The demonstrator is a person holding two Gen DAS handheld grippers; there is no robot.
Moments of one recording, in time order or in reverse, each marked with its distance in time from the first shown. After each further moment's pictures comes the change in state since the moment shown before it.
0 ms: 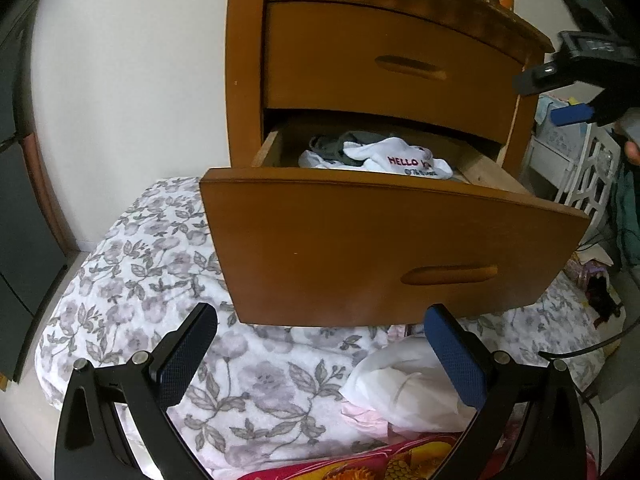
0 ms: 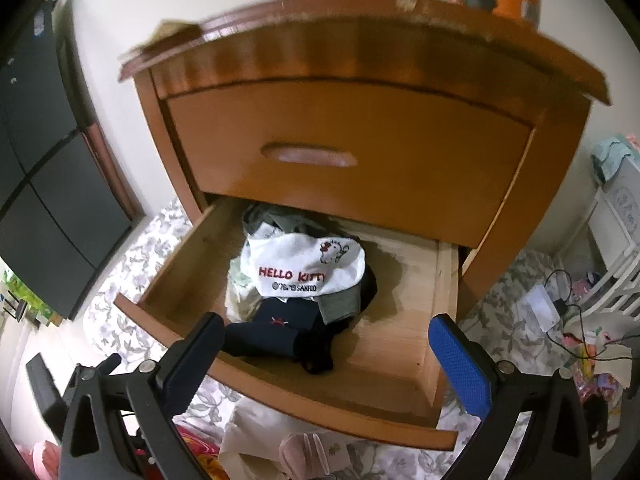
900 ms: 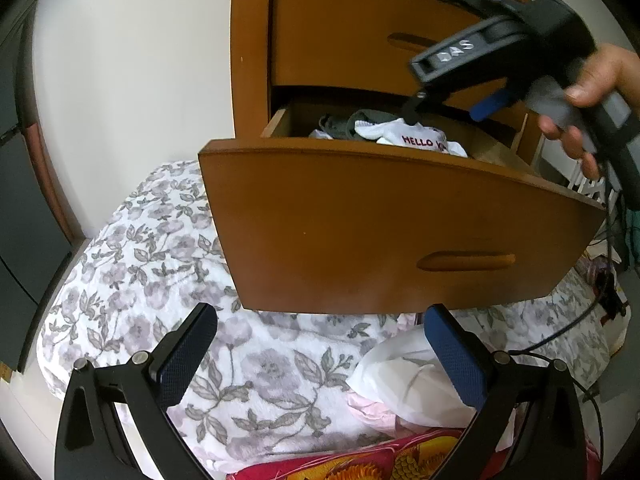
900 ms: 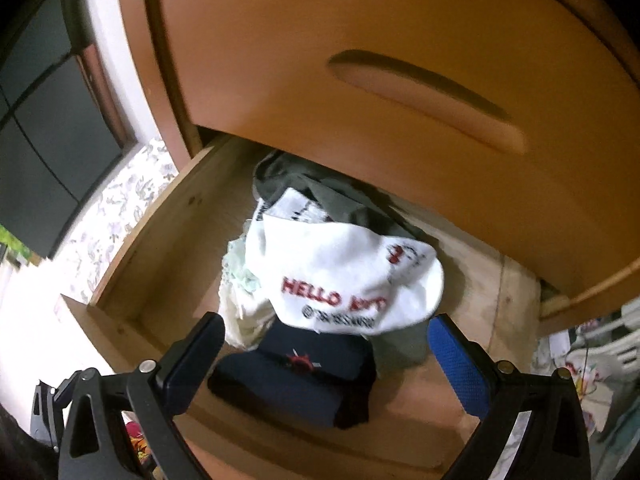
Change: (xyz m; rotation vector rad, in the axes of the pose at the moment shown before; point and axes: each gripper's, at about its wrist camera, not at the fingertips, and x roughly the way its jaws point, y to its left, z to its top) left arm 0.017 0.003 -0.004 -0.016 0.061 0.033; right arm 0.120 0.065 0.034 -0.175 0.218 -0.040
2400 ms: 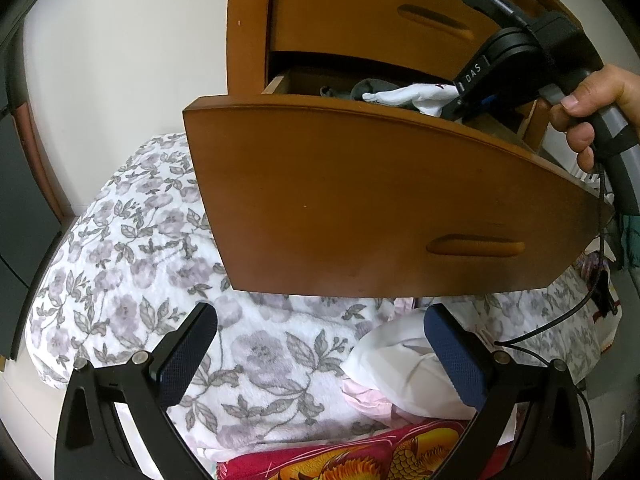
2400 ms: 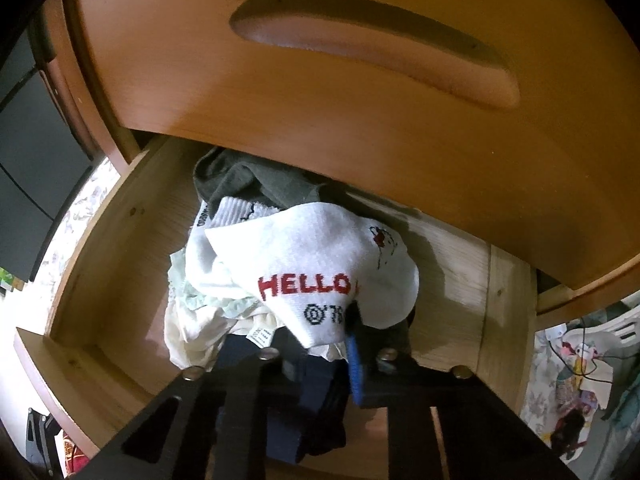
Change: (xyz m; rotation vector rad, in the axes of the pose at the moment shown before) left arm 0.015 0.006 -0.001 -0.028 0.092 -0.036; right arm 0.041 -0.034 0.006 0.096 0.034 -0.067
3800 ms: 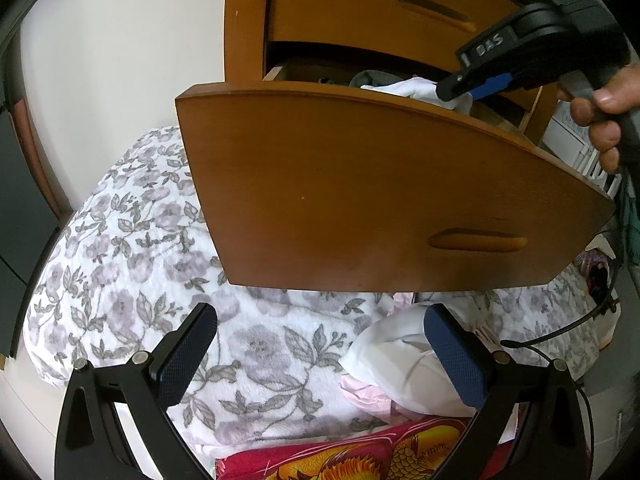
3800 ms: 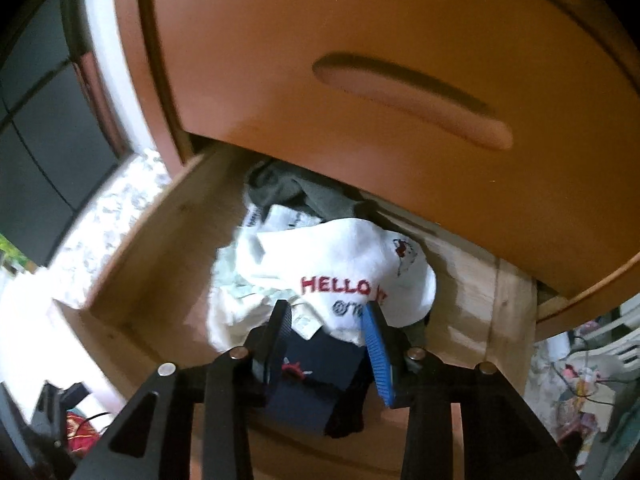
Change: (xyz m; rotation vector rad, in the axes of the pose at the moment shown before) left arm 0.004 0.003 0.001 -0.005 0.031 -0.010; right arm -0.039 0.025 -0.014 -0.075 -0.071 0.033
